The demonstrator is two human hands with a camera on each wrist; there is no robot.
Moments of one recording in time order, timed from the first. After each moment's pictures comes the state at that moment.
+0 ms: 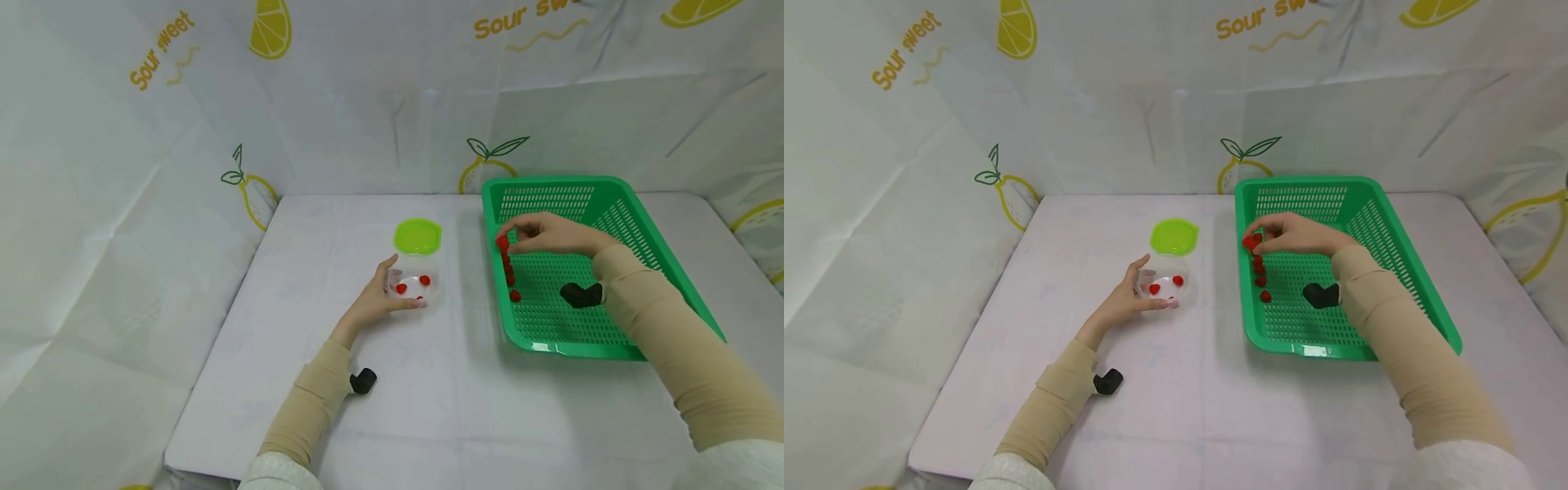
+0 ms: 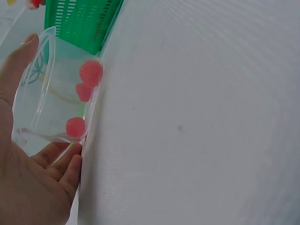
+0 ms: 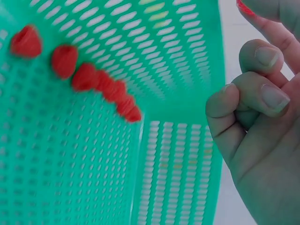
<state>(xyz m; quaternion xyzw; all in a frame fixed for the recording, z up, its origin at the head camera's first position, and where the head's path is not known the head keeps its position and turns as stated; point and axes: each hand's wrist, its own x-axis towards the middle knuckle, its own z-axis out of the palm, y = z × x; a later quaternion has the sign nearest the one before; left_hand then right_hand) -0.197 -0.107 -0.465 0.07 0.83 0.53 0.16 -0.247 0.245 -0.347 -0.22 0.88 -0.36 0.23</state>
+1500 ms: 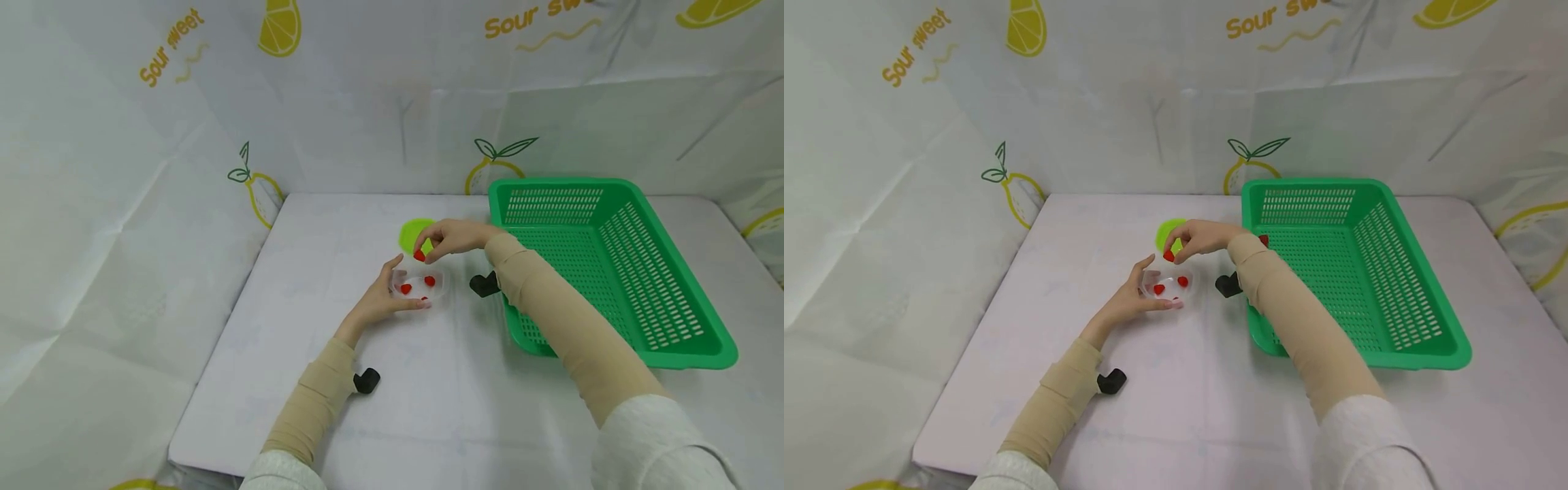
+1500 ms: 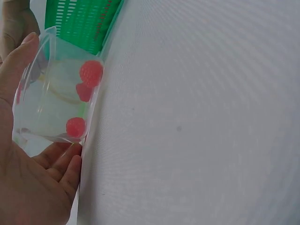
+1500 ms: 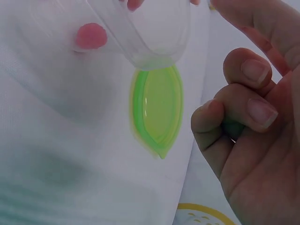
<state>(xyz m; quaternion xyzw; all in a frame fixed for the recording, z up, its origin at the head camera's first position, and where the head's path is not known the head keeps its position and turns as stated) -0.200 -0.110 -0.467 0.09 0.82 0.54 0.17 -0.295 0.100 -0.373 -0.31 0.85 -0.29 0.30</state>
